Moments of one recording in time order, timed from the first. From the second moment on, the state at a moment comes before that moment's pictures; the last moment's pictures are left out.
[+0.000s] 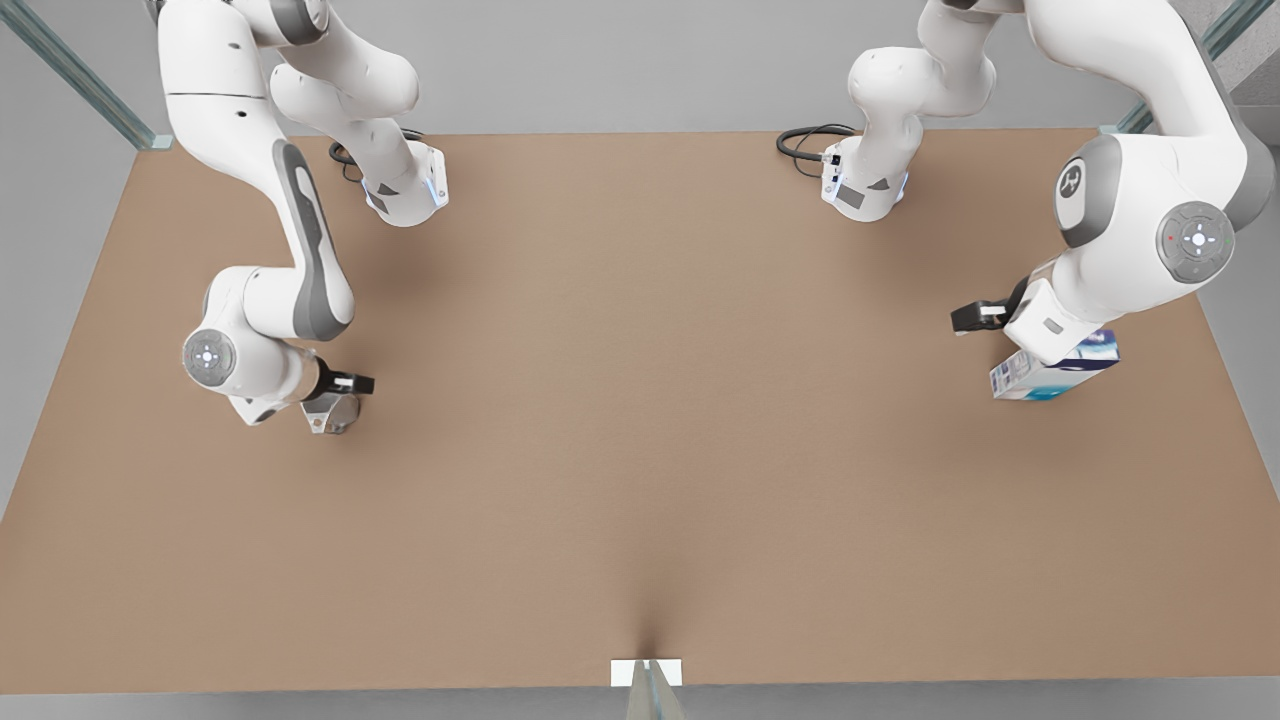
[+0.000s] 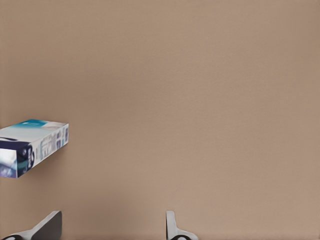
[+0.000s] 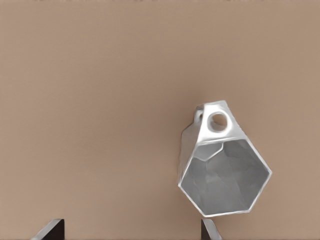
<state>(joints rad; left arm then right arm) -0.13 0.11 0.07 -1.55 -0.02 1.44 -0.12 0.10 0.23 -0.10 -2.06 0.08 2.07 0.06</state>
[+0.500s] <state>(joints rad) -0.12 0.12 0.07 -1.56 -0.03 1.44 -0.12 0.10 0.28 -0.14 -2.15 0.11 2.19 -0.06</state>
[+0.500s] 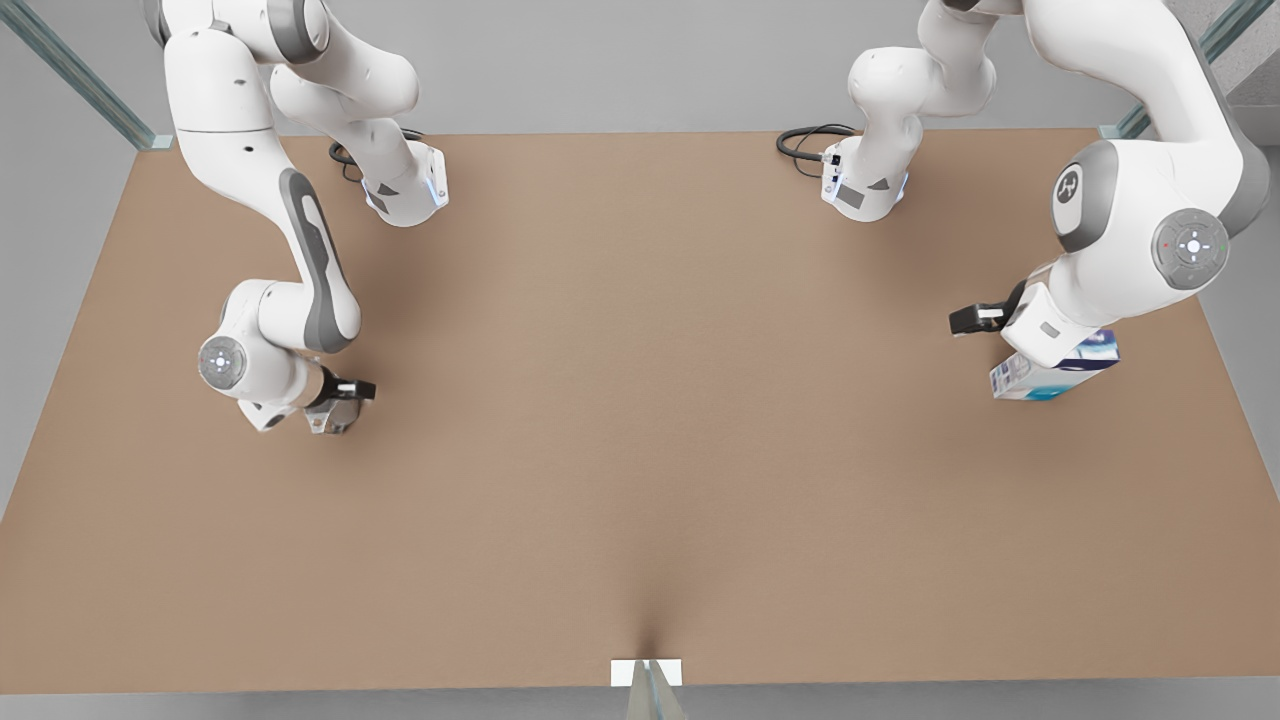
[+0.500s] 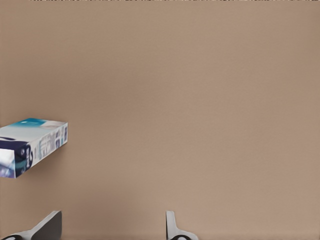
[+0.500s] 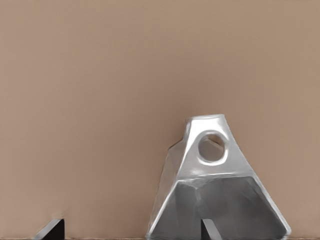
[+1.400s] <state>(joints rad) -0.13 0.13 0.07 -1.56 -0.03 1.45 -0.12 0.10 0.37 -0.13 -2.16 0.19 2.31 0.03</state>
